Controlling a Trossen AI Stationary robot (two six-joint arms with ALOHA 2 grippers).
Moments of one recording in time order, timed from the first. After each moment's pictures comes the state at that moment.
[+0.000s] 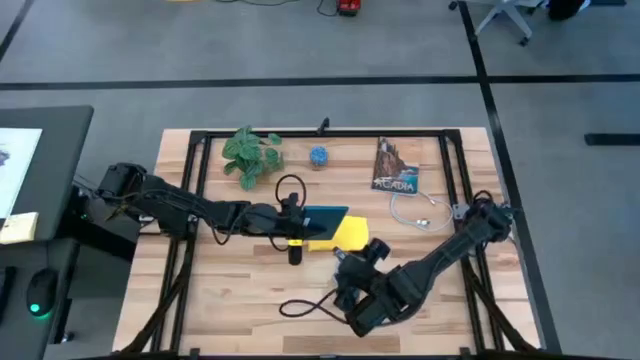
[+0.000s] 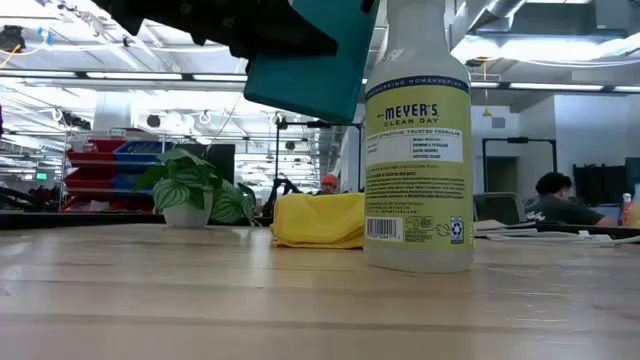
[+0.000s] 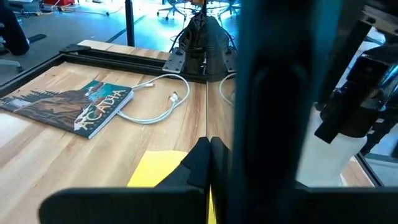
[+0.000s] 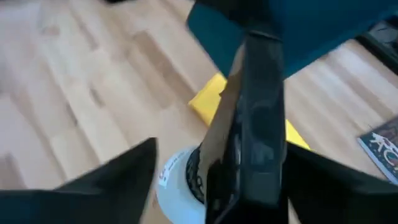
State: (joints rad) left arm -0.19 1.45 0.78 0.41 -0.25 -0.19; right arm 0.60 1.98 1.90 -1.22 0.71 0.96
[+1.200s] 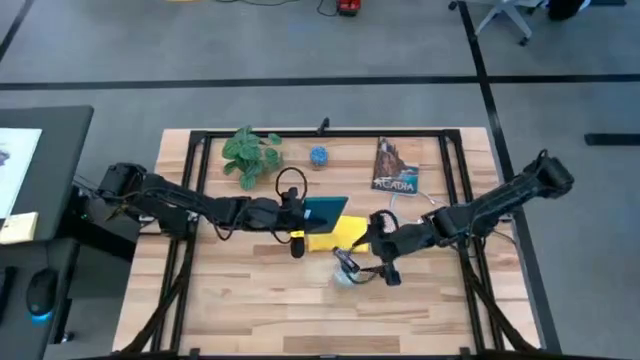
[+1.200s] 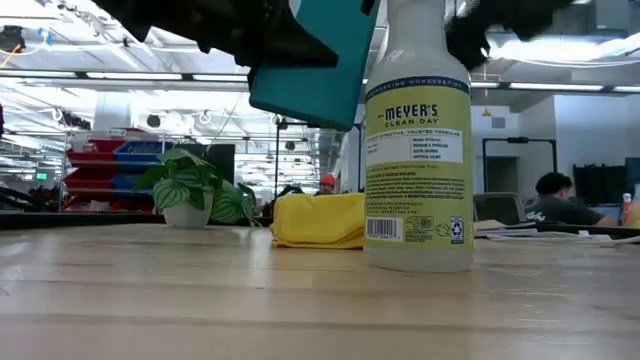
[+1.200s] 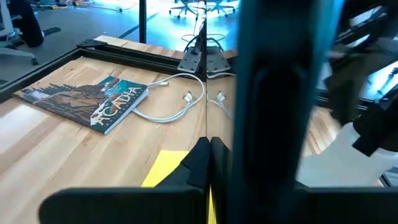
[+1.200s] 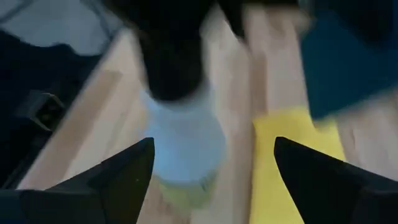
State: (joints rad) left arm -0.14 1.45 0.78 0.40 -0.25 -0.24; right arm 0.38 1.29 0.80 0.00 0.15 0.02
